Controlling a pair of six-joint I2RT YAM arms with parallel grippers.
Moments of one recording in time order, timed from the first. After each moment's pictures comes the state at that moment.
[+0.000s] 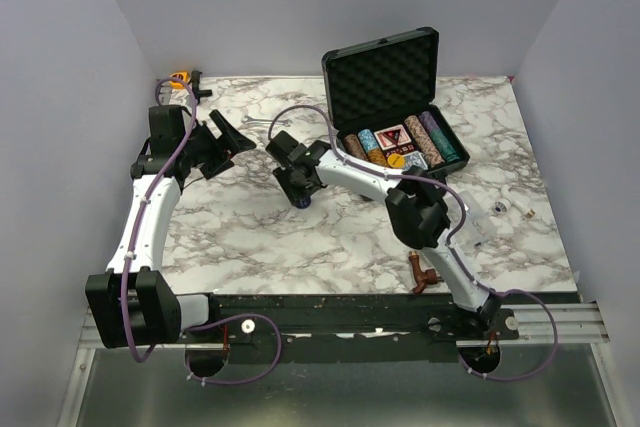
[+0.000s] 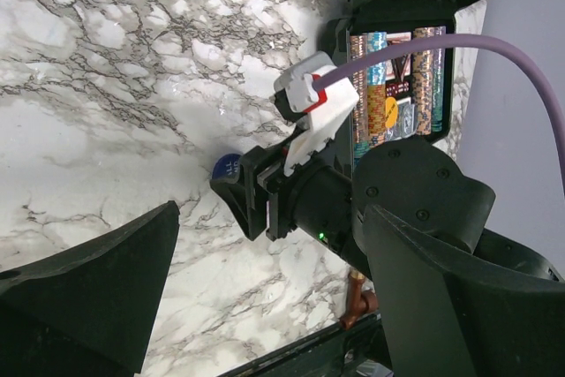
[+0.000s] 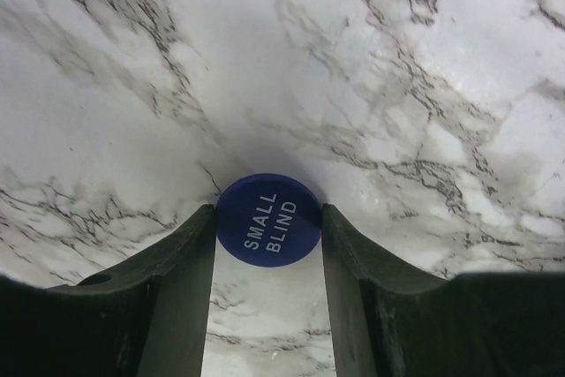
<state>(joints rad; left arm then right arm) 0.07 1.26 1.08 -0.50 0.51 -0.65 0.90 2.40 2.06 -0.81 0.14 0.24</state>
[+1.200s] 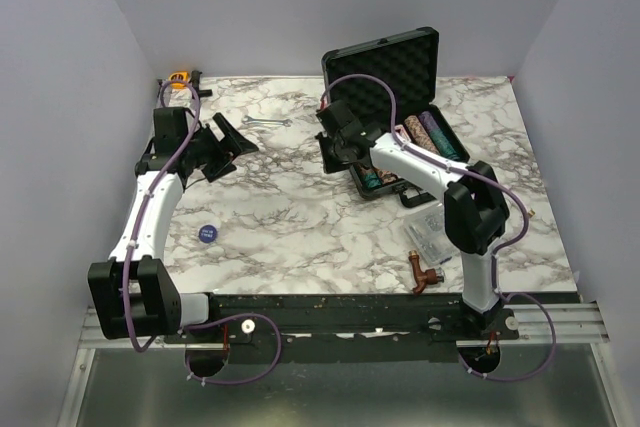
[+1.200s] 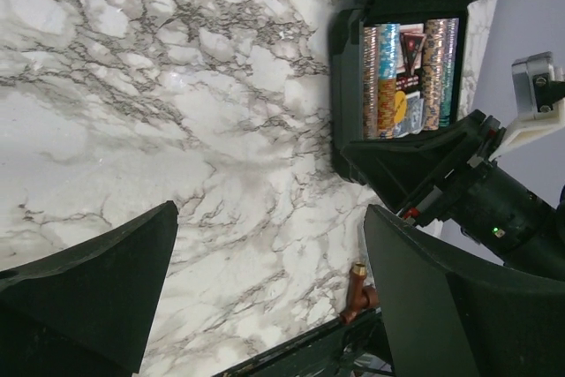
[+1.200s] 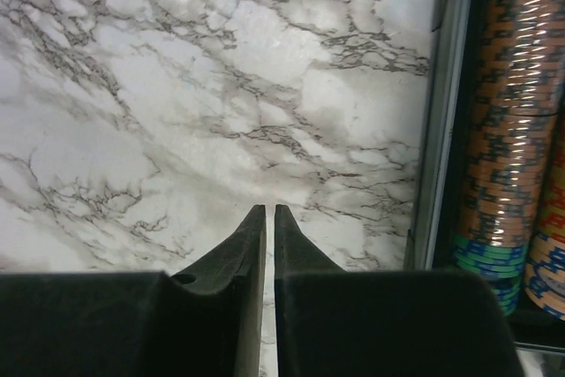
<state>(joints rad) 0.07 1.29 1.06 -0.48 0.54 -0.66 0.73 2.00 1.68 -0.59 0.10 0.36</state>
